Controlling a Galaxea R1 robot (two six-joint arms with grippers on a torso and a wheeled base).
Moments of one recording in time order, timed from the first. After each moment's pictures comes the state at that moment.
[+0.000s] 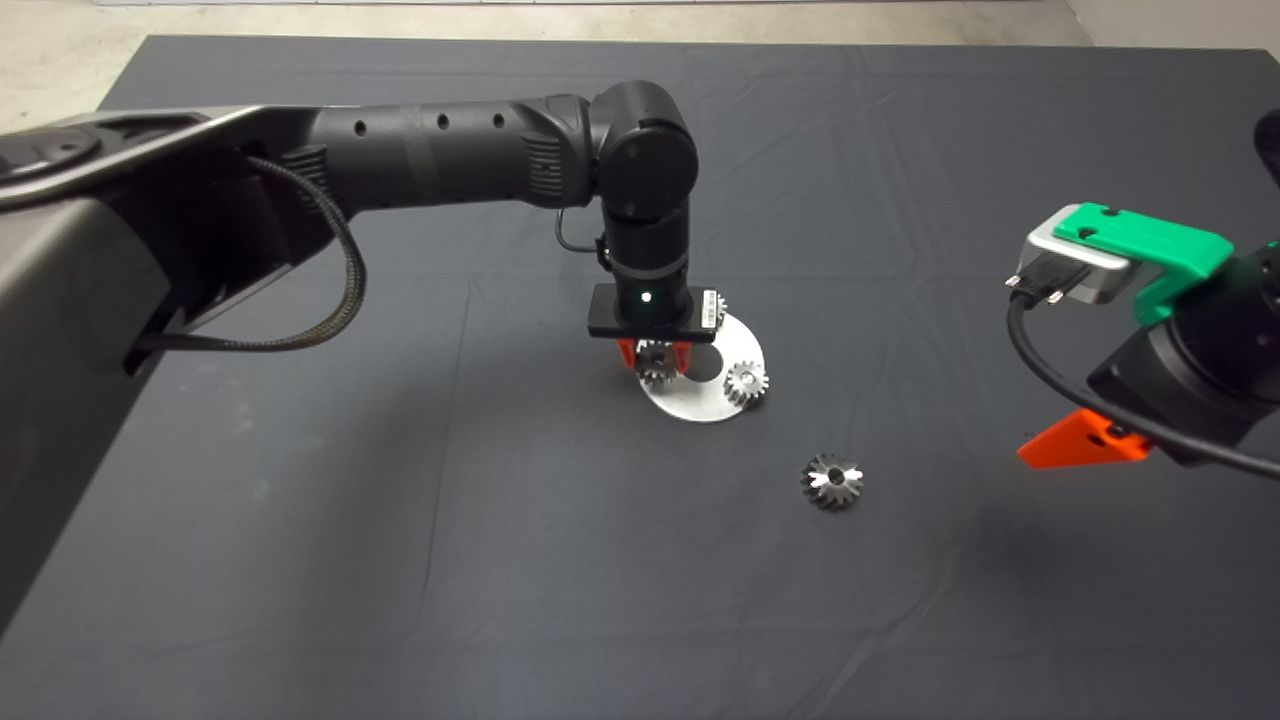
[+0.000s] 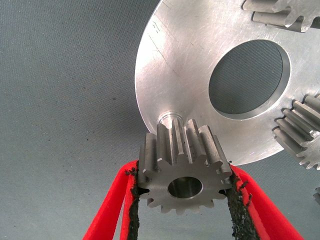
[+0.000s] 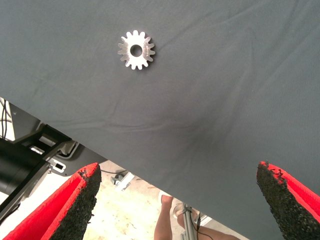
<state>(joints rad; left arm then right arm) -0.43 2.95 -1.51 0.16 1.42 -1.31 0.87 2.29 -0.53 0.16 -1.53 1.19</state>
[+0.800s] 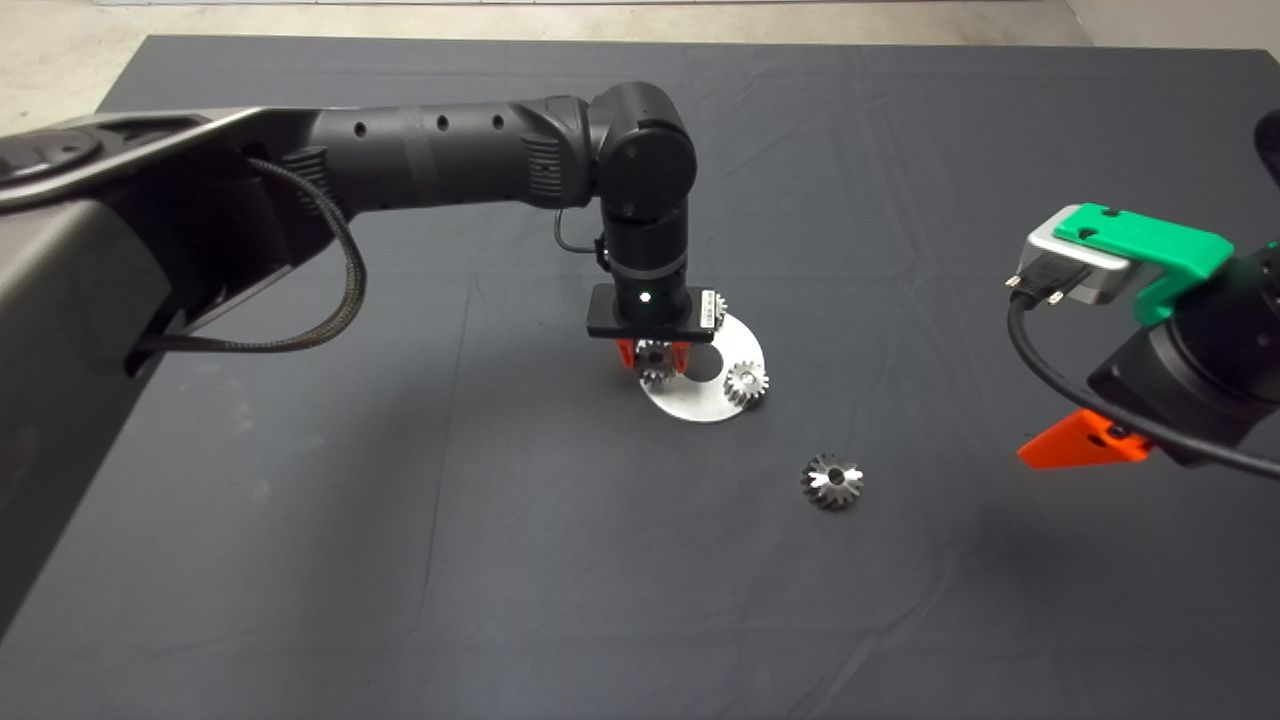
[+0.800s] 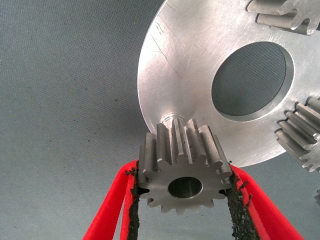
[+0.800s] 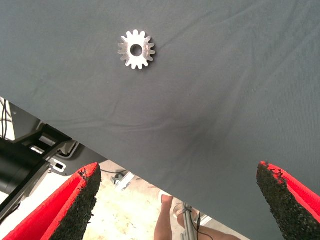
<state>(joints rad) -0.42 2.95 -1.52 0.16 1.42 -1.31 0.87 2.29 -0.53 0.16 -1.53 1.19</state>
